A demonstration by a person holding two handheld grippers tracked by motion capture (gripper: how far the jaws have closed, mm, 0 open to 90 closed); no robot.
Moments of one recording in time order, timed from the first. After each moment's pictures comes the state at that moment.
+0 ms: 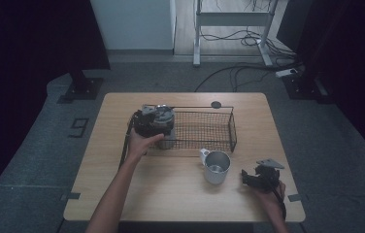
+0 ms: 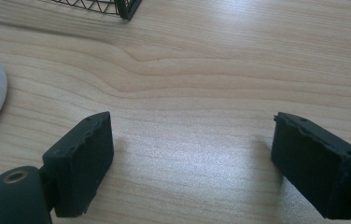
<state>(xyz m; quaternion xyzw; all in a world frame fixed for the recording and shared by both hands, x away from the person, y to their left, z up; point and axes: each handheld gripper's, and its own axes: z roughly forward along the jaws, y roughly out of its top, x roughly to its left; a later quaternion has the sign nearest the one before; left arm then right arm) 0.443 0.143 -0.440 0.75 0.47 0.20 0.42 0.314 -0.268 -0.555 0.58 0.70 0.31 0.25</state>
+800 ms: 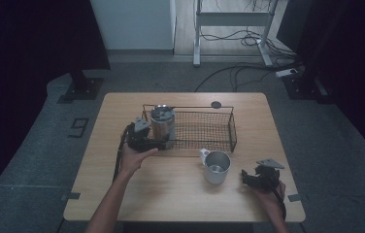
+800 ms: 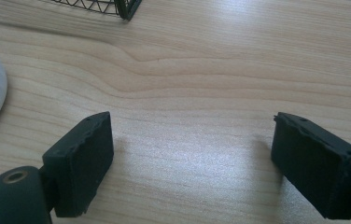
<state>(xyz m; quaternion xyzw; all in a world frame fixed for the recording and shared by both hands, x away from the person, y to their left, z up) 0.385 0.156 -0.440 0.75 0.44 0.22 0.44 0.314 -0.268 -0.555 0.58 0.70 0.31 0.25</state>
